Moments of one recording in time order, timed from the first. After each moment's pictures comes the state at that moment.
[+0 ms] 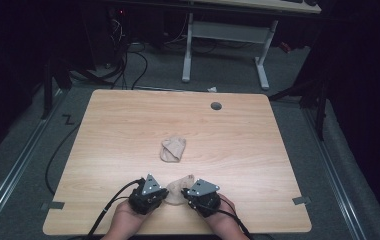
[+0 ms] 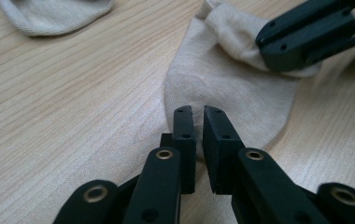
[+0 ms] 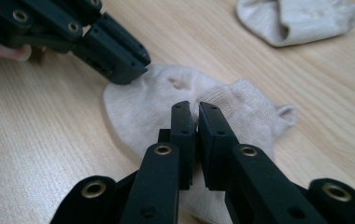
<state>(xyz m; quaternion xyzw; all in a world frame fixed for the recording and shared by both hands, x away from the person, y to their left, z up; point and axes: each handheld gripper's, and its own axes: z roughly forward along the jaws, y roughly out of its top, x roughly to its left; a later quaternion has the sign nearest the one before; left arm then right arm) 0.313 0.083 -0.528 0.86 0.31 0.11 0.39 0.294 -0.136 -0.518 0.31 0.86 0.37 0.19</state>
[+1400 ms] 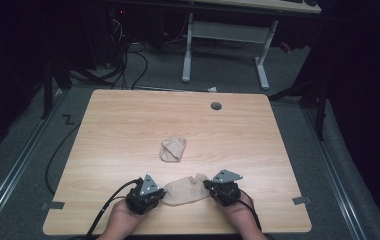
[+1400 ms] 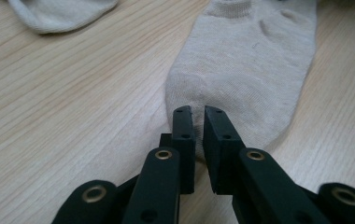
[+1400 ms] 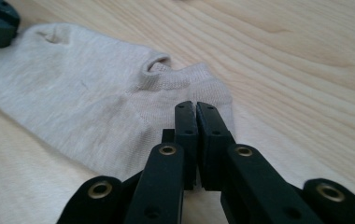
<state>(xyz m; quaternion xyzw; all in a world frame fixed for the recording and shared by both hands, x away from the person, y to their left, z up) 0.313 0.093 -0.525 0.87 0.30 0.11 0.37 0.317 -0.195 -0.527 0.39 0.83 0.35 0.18</state>
